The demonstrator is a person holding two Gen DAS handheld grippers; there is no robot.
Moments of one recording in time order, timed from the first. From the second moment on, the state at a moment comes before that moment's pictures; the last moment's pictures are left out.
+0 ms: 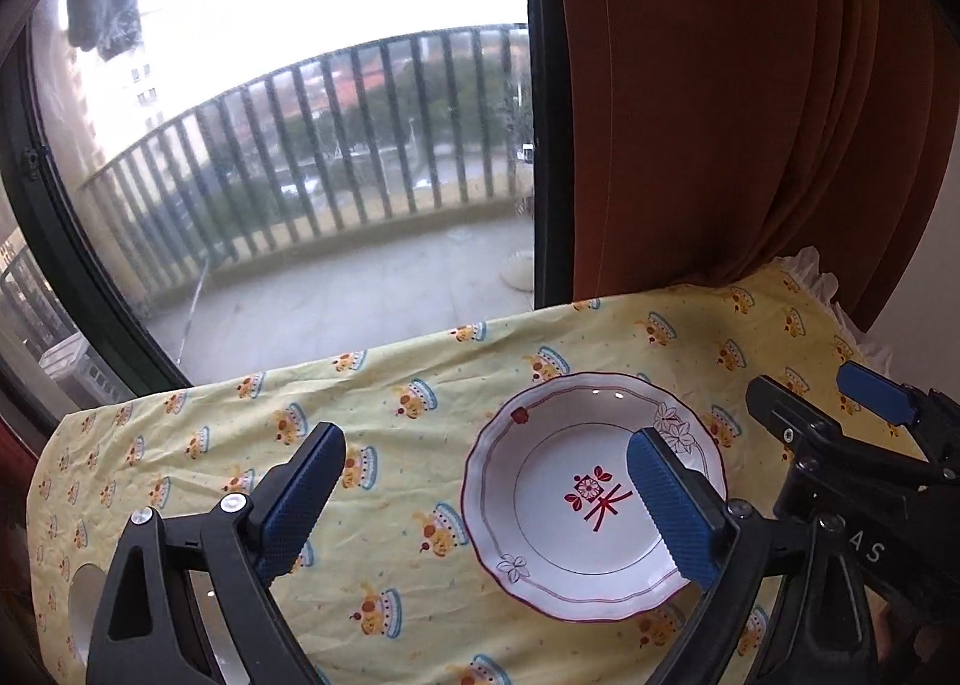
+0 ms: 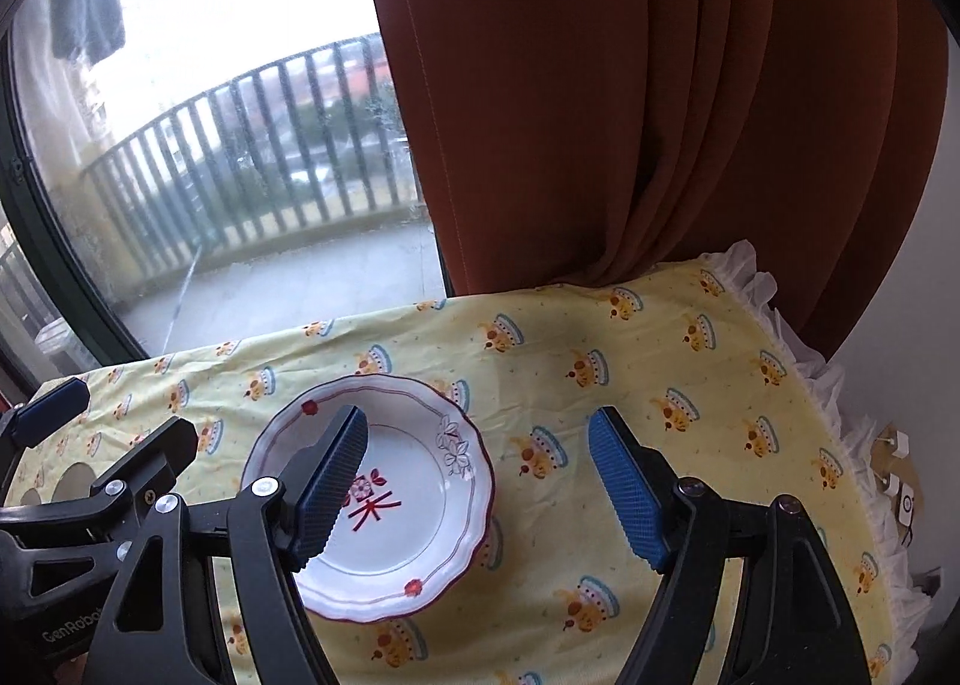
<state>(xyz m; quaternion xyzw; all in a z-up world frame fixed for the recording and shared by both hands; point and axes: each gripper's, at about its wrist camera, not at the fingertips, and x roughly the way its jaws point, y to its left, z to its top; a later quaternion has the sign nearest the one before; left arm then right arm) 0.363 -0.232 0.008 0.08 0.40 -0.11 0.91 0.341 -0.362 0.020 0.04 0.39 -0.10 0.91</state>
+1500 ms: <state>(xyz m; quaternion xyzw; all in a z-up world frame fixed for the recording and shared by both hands) 0.332 -0.240 -0.092 0.09 0.52 -0.11 0.84 0.324 -0.353 -0.081 0.02 0.51 -0.10 0.85</state>
